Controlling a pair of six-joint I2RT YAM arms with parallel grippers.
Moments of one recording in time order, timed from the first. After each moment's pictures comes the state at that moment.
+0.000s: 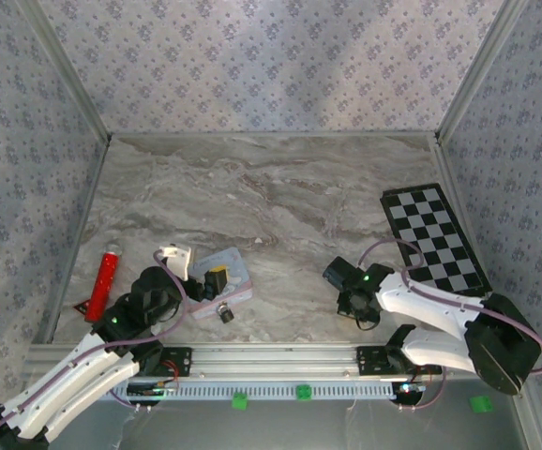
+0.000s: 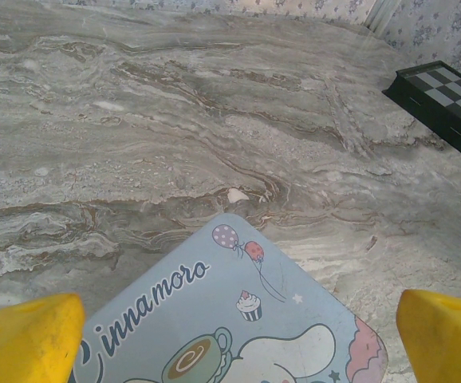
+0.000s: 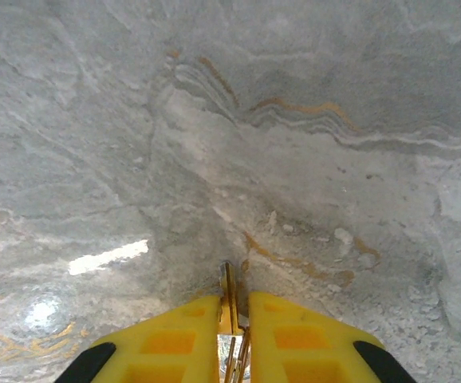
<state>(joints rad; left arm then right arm) -0.76 0.37 0.29 -0.30 -0.14 -0.36 0.81 1.14 0.52 -0.87 0.12 1.10</state>
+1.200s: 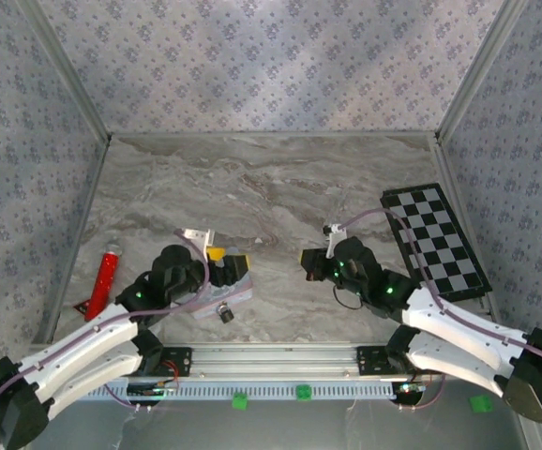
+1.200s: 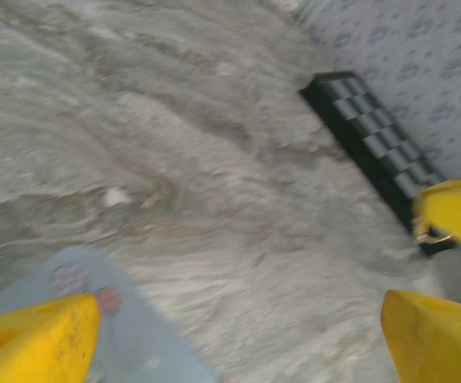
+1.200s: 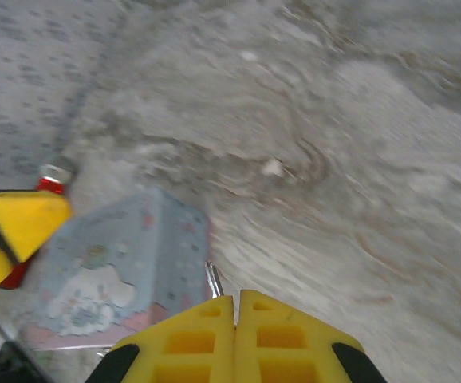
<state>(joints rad) -0.76 0.75 0.40 -0.01 0.10 -0.62 0.88 0.88 0.53 -0.08 0.07 0.70</state>
